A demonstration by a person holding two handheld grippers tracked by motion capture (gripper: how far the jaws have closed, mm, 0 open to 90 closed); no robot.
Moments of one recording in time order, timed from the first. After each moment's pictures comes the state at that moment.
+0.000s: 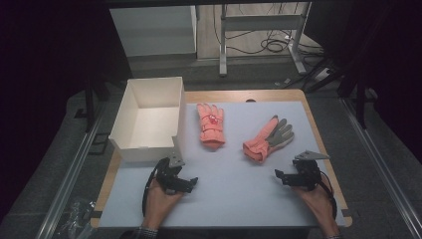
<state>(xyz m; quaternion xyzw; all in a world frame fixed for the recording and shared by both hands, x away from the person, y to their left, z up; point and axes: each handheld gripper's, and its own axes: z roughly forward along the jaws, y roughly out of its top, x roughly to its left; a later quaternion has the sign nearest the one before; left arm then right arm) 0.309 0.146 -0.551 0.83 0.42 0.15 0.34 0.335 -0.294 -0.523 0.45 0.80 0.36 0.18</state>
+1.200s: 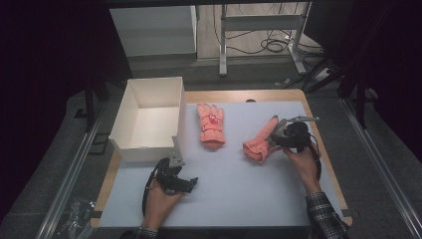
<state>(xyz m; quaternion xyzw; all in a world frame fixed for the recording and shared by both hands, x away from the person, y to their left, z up) 0.309 0.146 -0.551 0.83 0.42 0.15 0.34 0.434 -0.267 -0.484 0.49 0.77 0.36 0.20</state>
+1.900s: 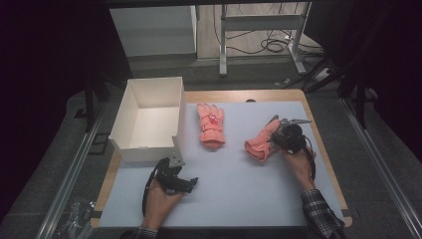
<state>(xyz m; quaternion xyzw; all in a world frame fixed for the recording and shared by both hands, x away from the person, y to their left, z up) 0.308 0.146 -0.551 0.83 0.42 0.15 0.34 0.440 -0.262 -0.505 0.49 0.78 0.33 0.20</state>
